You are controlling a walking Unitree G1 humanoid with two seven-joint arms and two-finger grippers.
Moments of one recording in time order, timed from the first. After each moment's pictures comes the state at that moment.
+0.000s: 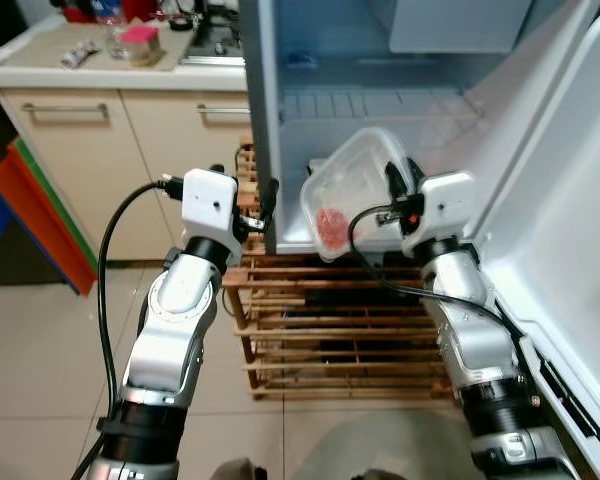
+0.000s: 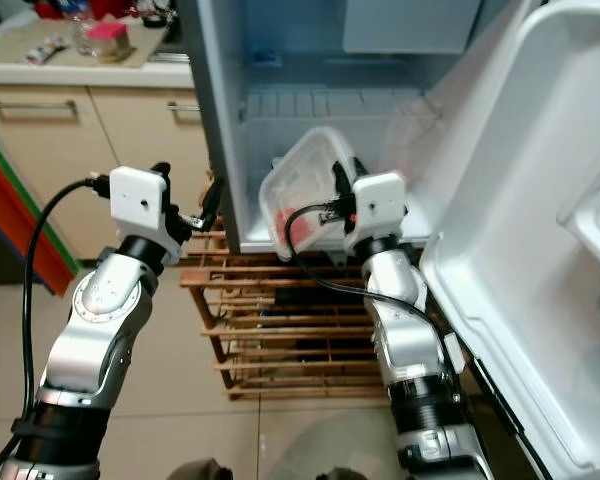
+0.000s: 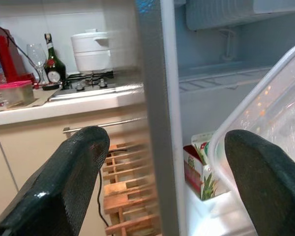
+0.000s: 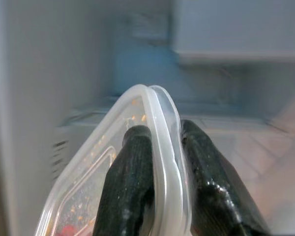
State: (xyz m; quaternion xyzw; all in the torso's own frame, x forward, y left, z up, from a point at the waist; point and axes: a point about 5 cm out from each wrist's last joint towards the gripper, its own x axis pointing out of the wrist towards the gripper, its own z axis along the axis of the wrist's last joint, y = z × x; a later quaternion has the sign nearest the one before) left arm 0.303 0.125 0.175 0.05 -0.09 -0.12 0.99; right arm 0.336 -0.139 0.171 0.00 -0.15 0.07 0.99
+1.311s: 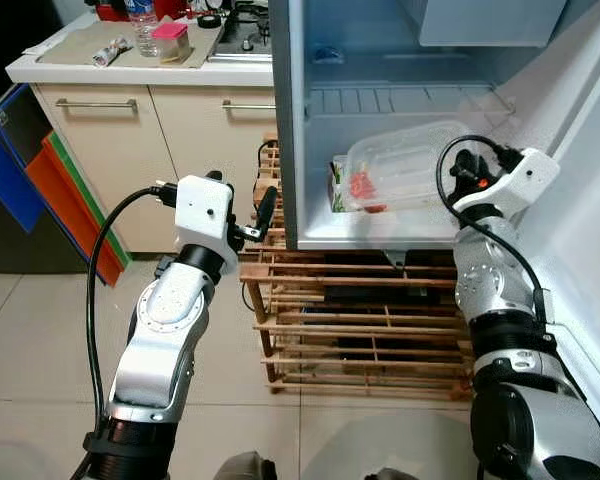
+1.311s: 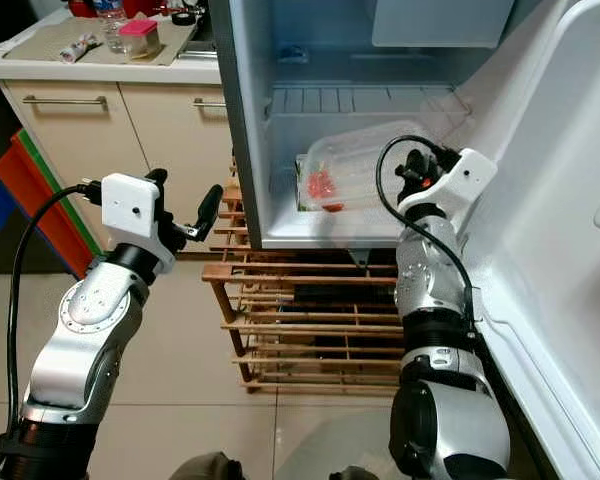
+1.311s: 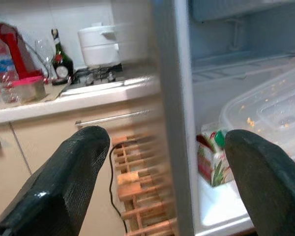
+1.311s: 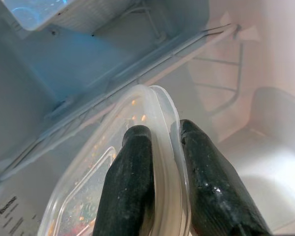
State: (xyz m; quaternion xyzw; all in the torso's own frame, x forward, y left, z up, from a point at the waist) left arm 0.291 0.132 0.178 0.05 -0.09 -0.12 0.99; right arm 0.374 -0.182 0.159 0.24 -0.07 -0.04 0.97
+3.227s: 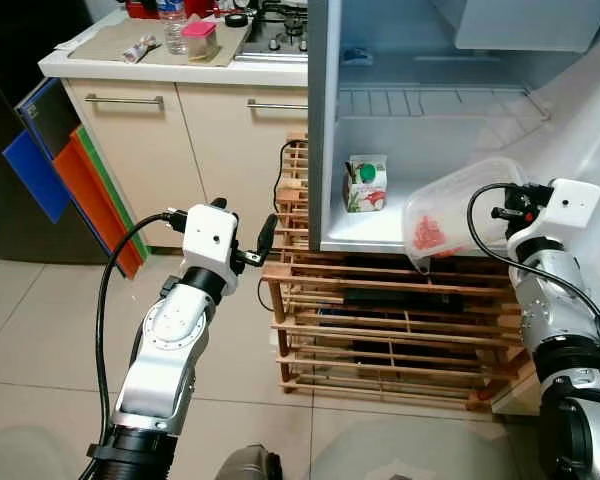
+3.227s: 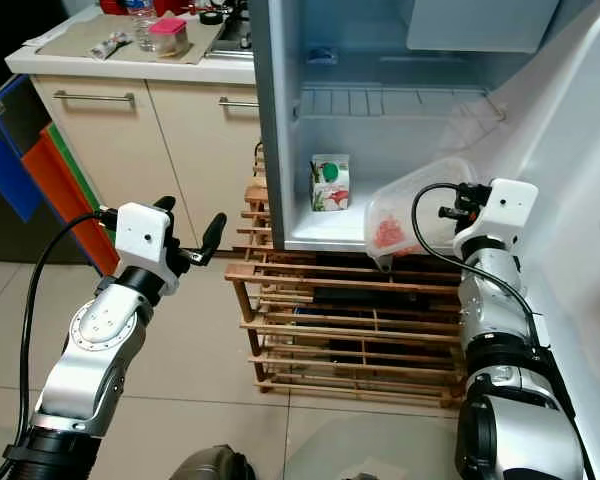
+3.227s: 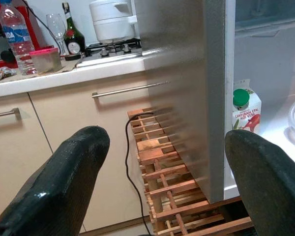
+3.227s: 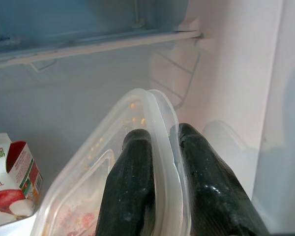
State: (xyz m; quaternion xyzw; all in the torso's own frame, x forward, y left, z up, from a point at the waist) left arm 0.290 0.134 0.143 0.07 -0.06 -0.14 0.99; right arm 0.348 -0.271 0.132 0.03 -0.04 -0.10 0.99
